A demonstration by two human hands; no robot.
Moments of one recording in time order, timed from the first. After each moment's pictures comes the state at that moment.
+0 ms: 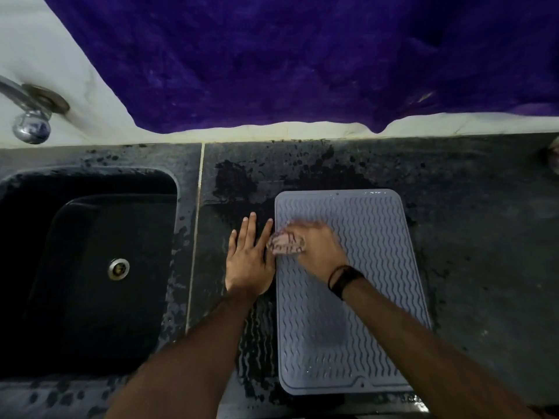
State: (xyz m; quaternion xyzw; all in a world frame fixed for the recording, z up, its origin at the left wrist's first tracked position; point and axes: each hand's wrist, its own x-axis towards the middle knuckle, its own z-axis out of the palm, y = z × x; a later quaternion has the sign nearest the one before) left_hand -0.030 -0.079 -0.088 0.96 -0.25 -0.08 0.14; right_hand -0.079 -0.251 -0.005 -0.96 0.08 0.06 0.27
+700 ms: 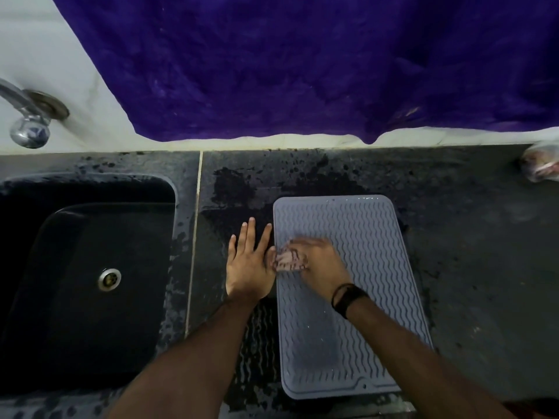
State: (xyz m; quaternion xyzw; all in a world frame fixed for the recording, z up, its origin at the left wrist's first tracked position) left_hand -0.030 -0.079 -0.091 0.95 -0.26 -0.06 0.14; right_hand -0.106 -0.239 -0.013 -0.96 0.10 0.05 0.26
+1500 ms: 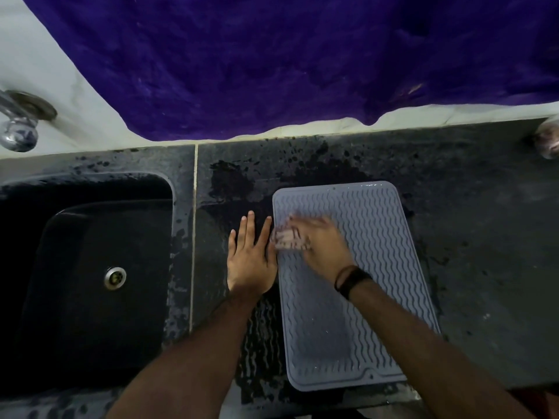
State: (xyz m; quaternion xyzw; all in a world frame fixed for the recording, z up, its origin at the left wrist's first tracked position) left_hand -0.031 -0.080 -0.095 0.96 -0.25 -0.04 0.14; right_hand -0.092 -0.248 -0.013 -0.96 0.11 0.02 0.25
